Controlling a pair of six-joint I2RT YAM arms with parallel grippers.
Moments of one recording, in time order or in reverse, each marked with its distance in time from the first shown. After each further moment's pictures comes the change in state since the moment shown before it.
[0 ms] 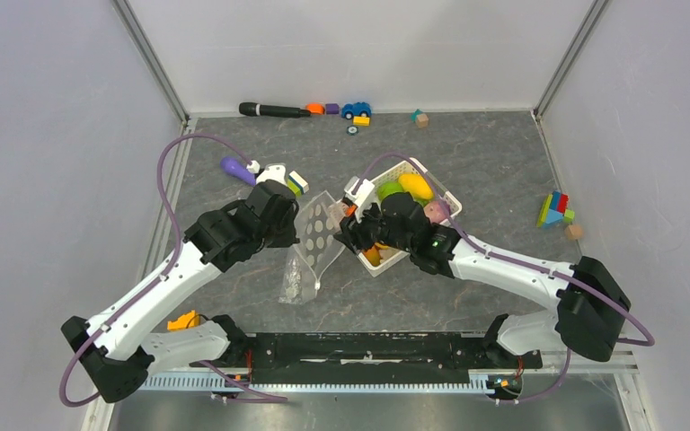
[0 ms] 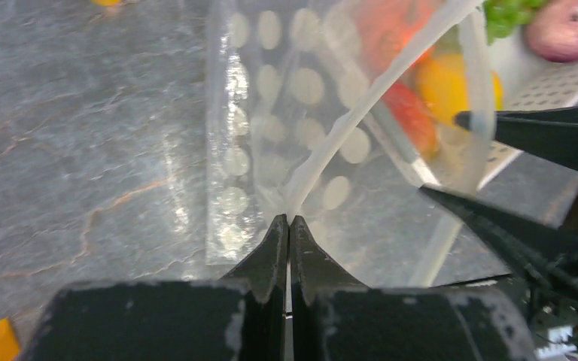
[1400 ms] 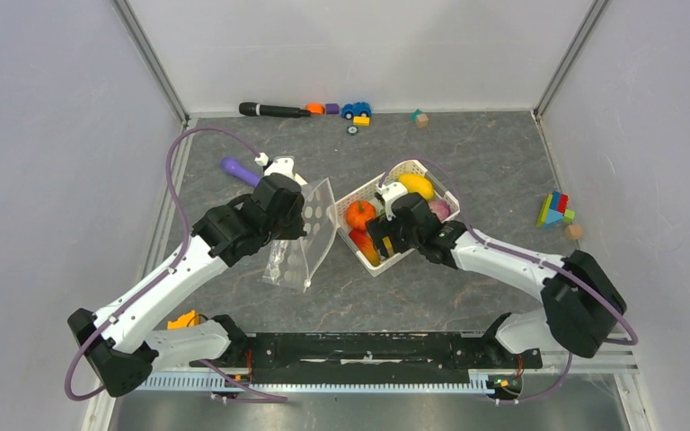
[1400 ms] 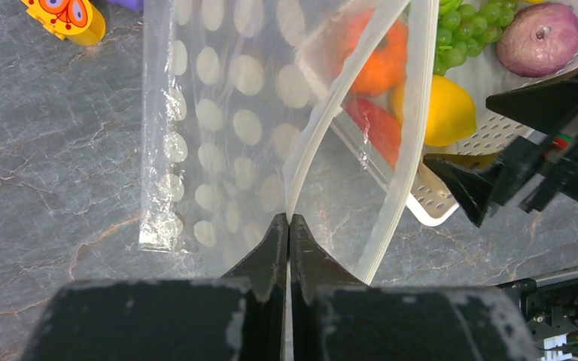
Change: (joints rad) left arm 0.002 0.042 0.016 0.117 0.042 0.054; right arm -0.170 0.018 -0.077 -0.301 0.167 0.134
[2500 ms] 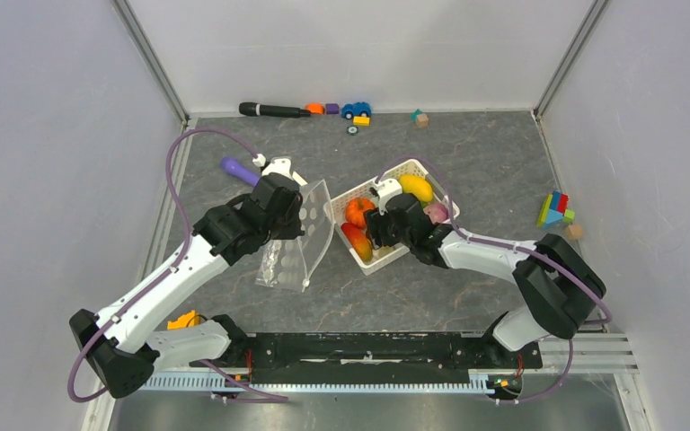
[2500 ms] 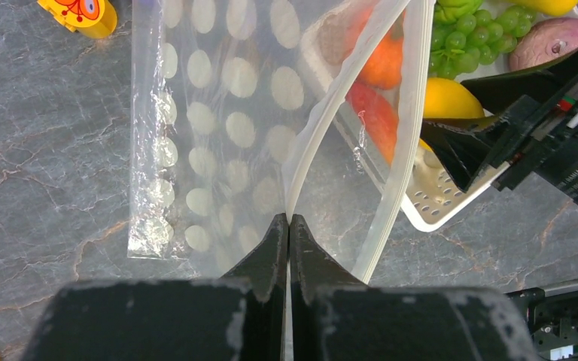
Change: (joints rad) left arm 0.031 0.001 -0.027 0.011 0.006 0.001; right arm -0.002 0.169 -0.027 0.300 0.025 0.039
